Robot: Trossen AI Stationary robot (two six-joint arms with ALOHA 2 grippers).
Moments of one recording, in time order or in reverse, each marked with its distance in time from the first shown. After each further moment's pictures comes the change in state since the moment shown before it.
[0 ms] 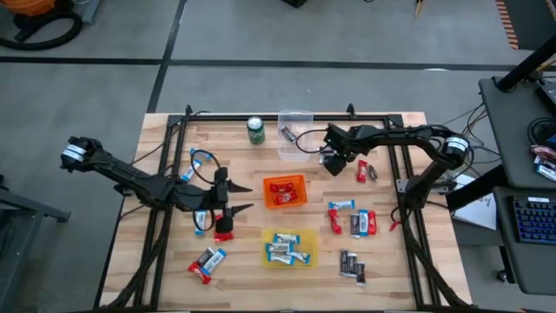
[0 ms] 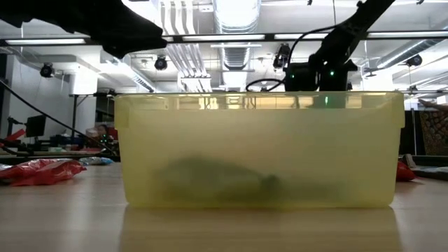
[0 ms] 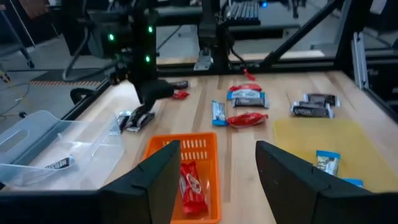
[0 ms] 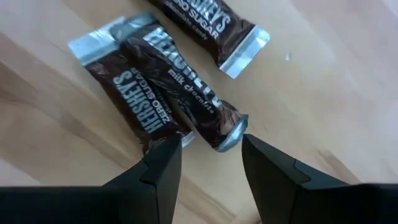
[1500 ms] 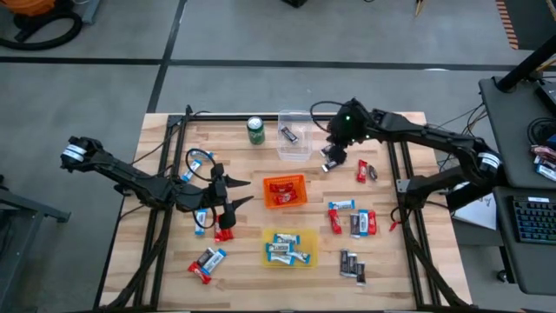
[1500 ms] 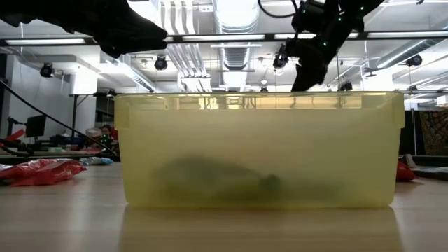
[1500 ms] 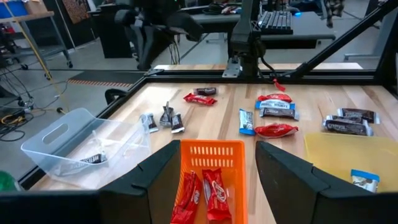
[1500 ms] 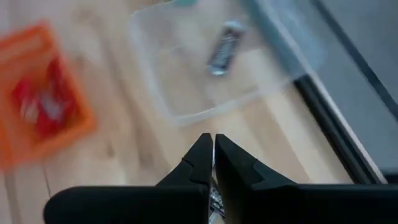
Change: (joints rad) left arm 0.000 0.001 -0.003 0.032 -0.130 -0.013; right arm -0.012 -0.302 0.142 0.048 -0.225 -0.457
